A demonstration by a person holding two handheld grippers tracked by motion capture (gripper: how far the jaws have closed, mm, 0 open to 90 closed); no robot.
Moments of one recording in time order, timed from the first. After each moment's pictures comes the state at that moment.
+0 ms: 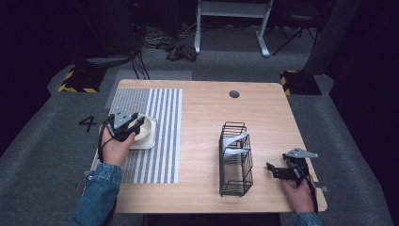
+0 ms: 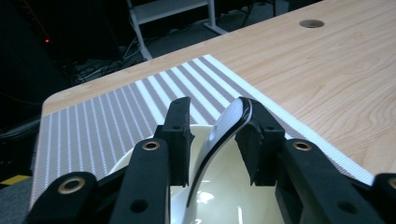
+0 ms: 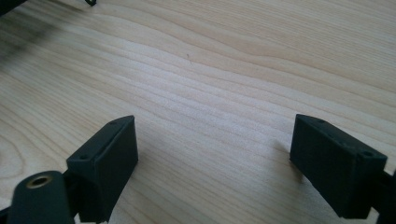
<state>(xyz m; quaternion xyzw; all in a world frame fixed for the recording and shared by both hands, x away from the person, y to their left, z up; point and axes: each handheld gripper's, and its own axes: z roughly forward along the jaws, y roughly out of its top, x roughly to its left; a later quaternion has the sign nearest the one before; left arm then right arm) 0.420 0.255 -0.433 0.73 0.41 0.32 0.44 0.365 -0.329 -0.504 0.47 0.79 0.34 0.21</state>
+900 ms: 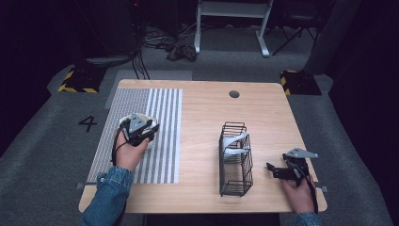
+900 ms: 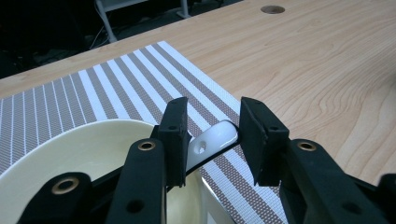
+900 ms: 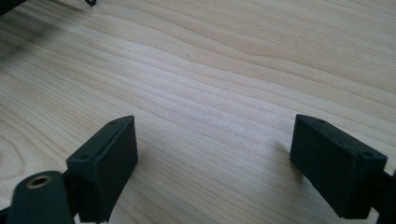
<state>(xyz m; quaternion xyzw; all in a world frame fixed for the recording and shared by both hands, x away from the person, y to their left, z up) 0.420 0.222 -0.452 0.75 0.40 0.28 0.44 0.365 -0.328 -0.504 0.47 0.79 0.34 0.21</state>
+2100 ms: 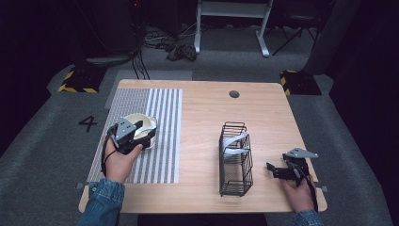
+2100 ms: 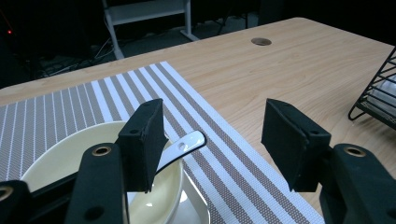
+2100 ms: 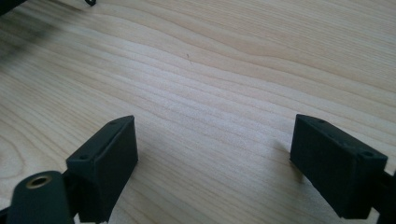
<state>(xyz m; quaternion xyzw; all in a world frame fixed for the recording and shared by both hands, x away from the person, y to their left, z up) 0.373 0.233 -0.418 0.72 0.42 0.28 0.48 0.365 -0.328 -0.504 0.47 0.79 0.34 0.21</state>
